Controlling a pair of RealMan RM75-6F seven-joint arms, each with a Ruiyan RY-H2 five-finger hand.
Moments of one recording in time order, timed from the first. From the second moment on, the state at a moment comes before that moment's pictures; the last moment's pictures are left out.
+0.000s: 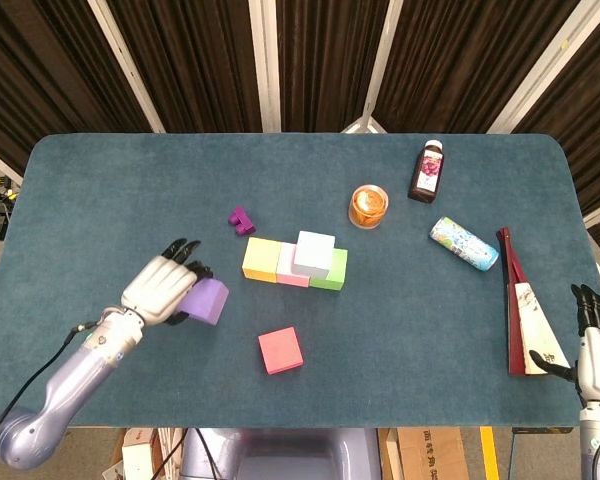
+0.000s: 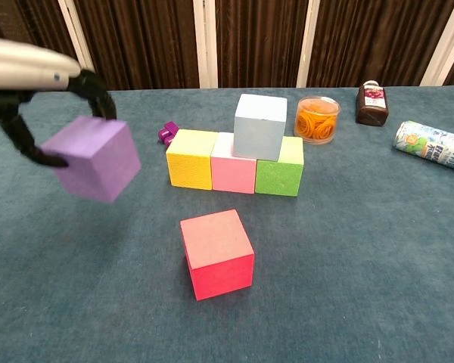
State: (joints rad) left arm -0.81 -1.06 -0.14 -2.06 0.89 0.95 0.70; right arm 0.05 -1.16 0.16 -1.73 -1.20 1.46 -0.06
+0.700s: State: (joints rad) left arm -1.25 -1.25 -0.27 -1.83 0.19 1.02 0.97; right arm 0.07 -1.19 0.19 -1.70 -1.11 1.41 -0.12
